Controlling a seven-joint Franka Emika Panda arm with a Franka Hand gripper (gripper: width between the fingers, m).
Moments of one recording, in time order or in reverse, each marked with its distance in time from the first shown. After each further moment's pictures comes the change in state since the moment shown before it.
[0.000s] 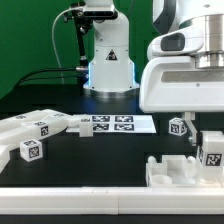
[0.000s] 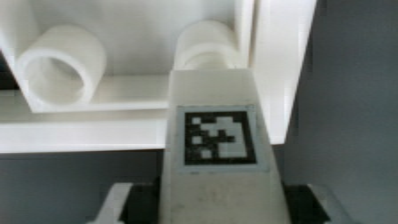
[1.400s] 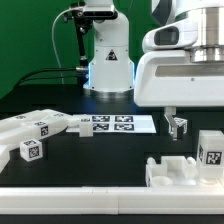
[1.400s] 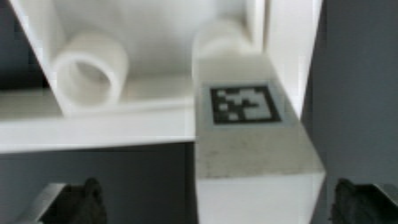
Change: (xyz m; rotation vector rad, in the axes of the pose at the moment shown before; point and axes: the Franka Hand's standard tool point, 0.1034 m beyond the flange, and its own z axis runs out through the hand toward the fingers) arm 0.010 0.012 -0.009 -0.018 -0.165 0.047
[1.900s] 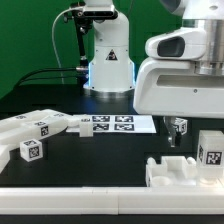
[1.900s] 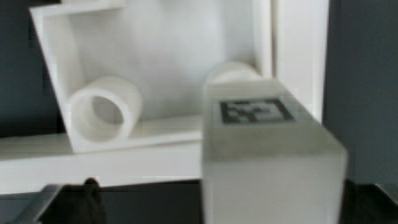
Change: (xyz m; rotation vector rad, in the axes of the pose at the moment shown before) arm 0.003 -0.001 0.015 0.002 -0.148 0.099
